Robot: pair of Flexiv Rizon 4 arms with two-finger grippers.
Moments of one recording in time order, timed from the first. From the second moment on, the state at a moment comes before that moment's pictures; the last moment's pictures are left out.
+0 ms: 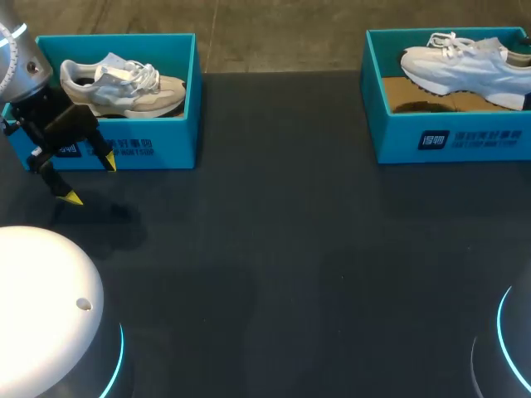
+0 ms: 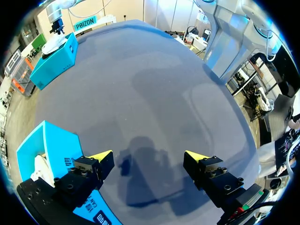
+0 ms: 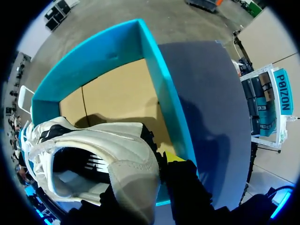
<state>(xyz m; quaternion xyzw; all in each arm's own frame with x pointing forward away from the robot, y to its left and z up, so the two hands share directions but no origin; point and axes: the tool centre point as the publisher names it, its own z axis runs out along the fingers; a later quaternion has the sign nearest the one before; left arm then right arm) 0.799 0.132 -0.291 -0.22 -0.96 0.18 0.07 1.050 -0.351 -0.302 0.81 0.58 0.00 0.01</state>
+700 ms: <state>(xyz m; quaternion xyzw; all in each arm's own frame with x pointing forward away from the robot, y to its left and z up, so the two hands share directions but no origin) 0.799 0.132 -0.291 -0.22 -0.96 0.18 0.07 1.043 -0.364 -0.329 0.81 0.59 -0.02 0.02</state>
